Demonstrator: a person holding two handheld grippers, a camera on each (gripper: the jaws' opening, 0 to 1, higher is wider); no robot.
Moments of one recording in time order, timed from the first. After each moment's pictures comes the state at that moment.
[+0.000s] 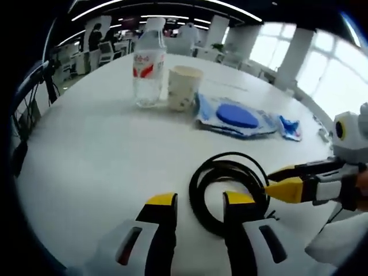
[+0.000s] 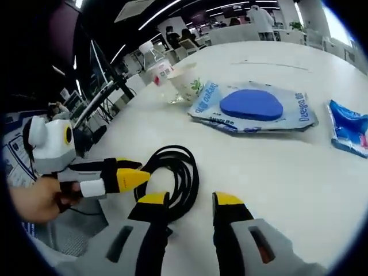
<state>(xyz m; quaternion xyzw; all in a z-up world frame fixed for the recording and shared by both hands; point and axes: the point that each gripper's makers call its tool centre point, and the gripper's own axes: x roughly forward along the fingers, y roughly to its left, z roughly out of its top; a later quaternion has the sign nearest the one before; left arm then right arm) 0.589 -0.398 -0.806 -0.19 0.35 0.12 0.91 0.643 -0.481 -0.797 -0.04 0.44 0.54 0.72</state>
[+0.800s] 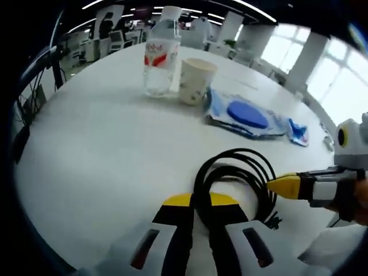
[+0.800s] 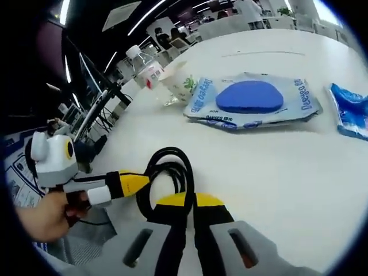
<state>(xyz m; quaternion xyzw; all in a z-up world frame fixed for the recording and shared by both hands) 0.588 -0.396 -0.808 -0.22 0.38 0.15 0.89 0.644 -0.480 -0.796 0.00 0.47 0.52 0.71</state>
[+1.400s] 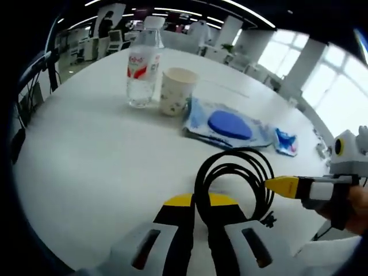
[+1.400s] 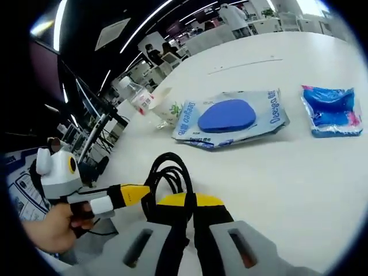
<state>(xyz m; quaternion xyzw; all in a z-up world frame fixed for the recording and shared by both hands) 0.619 -0.434 -0.780 -0.25 0.36 0.13 0.89 0.680 -0.504 -0.772 0.07 0.46 0.49 0.73</state>
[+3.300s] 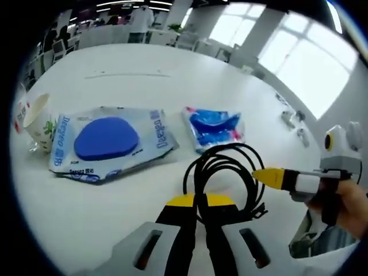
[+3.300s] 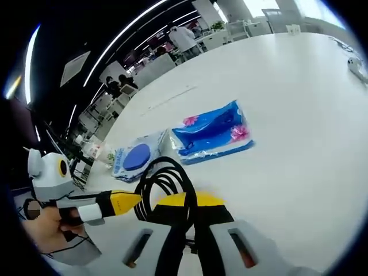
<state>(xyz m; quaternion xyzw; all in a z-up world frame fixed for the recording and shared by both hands) 0.752 -0.573 -0.774 -0.20 0.41 -0.03 0.89 0.798 -0.656 -0.771 0.12 0.44 0.35 0.82</state>
